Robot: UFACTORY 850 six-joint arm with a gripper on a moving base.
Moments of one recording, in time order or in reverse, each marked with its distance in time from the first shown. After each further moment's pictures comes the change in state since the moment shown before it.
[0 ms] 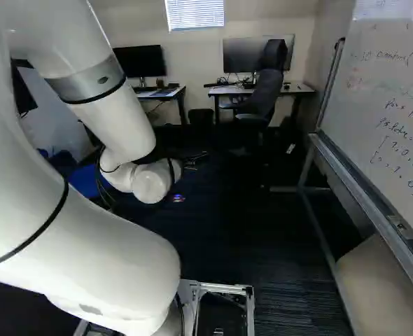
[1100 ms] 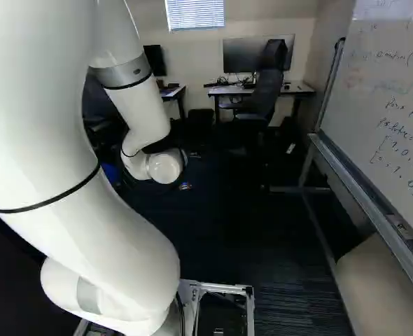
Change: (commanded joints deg) arm -1.2 -13.2 -11.0 -9.0 0.0 0.0
